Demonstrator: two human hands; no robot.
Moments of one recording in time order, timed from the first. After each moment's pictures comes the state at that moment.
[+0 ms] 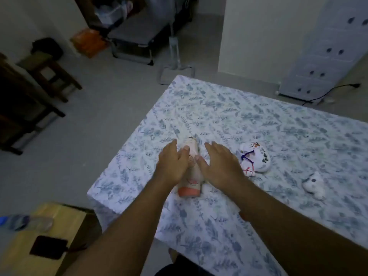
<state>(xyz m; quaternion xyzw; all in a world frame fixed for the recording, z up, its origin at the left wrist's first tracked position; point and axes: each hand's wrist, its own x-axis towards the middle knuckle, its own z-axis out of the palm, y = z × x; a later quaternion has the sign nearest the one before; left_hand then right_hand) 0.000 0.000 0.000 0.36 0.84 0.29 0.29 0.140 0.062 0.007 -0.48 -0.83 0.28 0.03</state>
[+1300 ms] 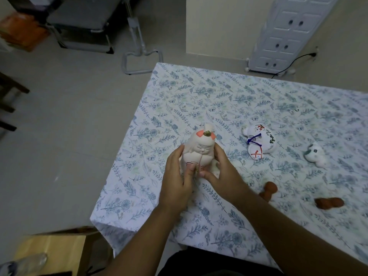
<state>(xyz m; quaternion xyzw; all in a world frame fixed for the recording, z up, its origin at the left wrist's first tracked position) -0.041 -0.052 -0.044 0.47 0.68 0.46 0.32 0.112 0.011 -0.025 -0.47 -0.66 0.54 0.23</state>
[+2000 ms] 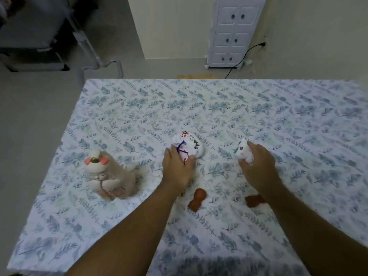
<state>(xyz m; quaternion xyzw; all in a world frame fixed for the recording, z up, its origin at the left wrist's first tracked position) 0.156 0.093 -0.086 0.49 0.77 0.18 0.37 0.400 0.102 -0.063 -0.75 -0.59 0.27 0.15</state>
